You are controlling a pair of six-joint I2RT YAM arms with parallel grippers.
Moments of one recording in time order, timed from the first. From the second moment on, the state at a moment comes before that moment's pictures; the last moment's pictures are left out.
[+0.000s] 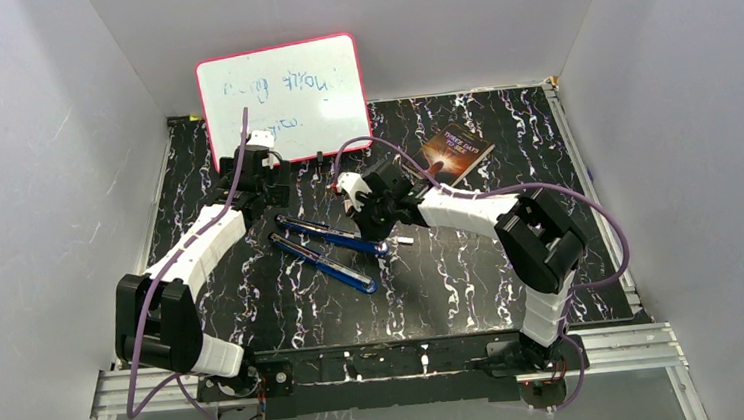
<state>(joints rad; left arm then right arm) -0.28 1.43 1.02 -0.32 -0.40 0.02 0.81 1.82 1.21 -0.28 -0.28 -0.16</state>
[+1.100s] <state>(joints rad) -0.28 1.43 1.02 -0.32 -0.40 0.02 0.86 1.85 1.29 -0.38 -0.17 -0.20</state>
